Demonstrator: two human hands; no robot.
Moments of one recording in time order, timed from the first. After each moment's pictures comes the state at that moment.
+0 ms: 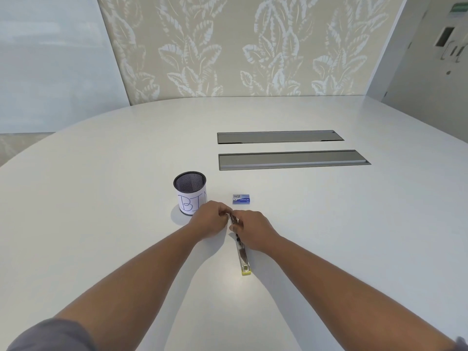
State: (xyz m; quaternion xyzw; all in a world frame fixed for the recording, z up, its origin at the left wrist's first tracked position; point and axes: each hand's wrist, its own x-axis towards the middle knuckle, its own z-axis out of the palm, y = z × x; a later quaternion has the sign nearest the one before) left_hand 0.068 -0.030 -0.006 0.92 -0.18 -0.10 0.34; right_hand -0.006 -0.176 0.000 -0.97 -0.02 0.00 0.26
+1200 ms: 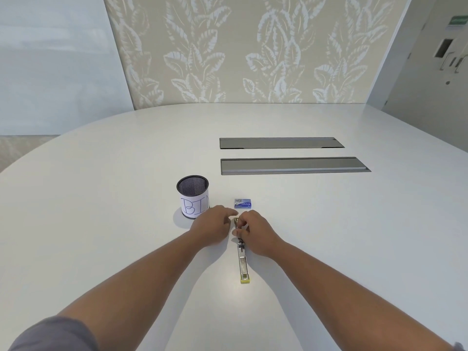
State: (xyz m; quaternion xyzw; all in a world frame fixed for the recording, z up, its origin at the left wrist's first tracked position) left_hand 0.060 -0.027 -0.006 0.94 -0.26 -0.03 0.22; right_hand -0.007 -0.184 -0.008 -0.92 0.00 -0.02 0.39
